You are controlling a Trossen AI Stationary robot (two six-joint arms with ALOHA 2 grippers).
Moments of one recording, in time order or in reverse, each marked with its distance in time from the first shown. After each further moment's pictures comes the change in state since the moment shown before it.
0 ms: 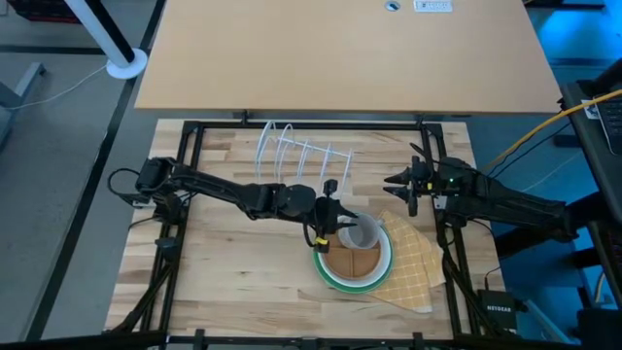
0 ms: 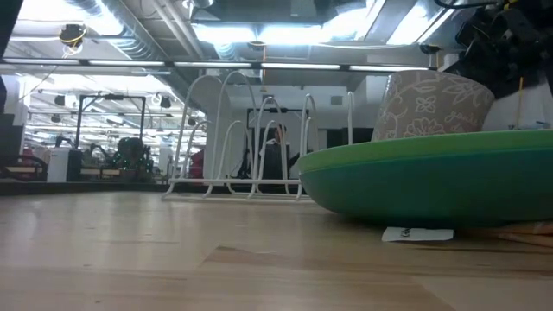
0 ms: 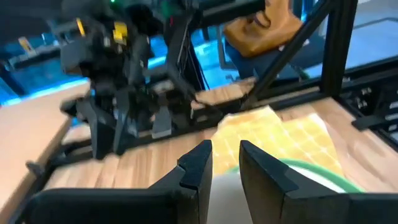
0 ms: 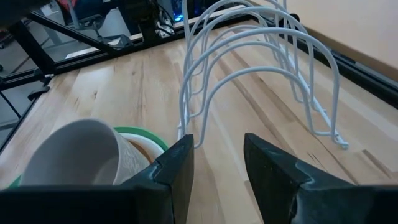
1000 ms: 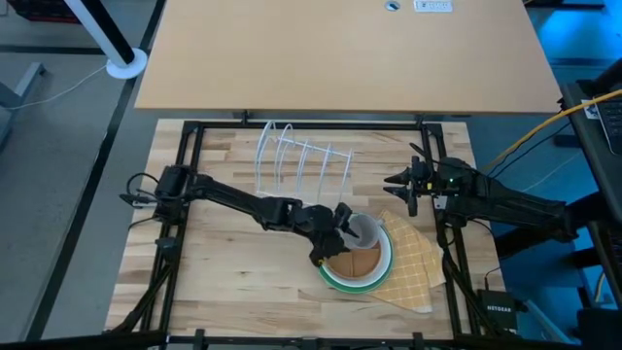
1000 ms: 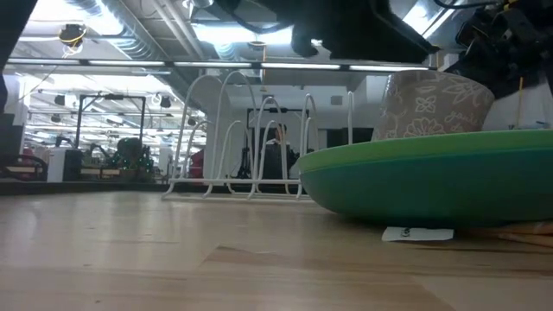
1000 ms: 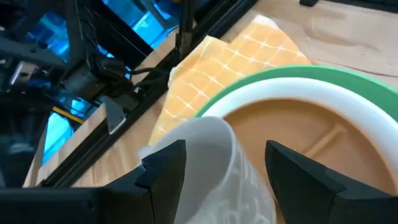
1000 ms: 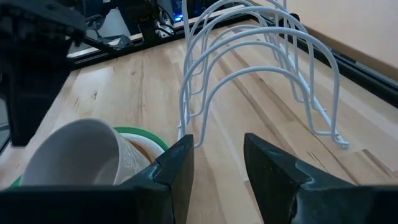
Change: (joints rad) left arm -0.027 0.165 0.071 -0.157 0.087 0.436; right arm 0.000 0.000 0.000 0.000 0.000 0.002
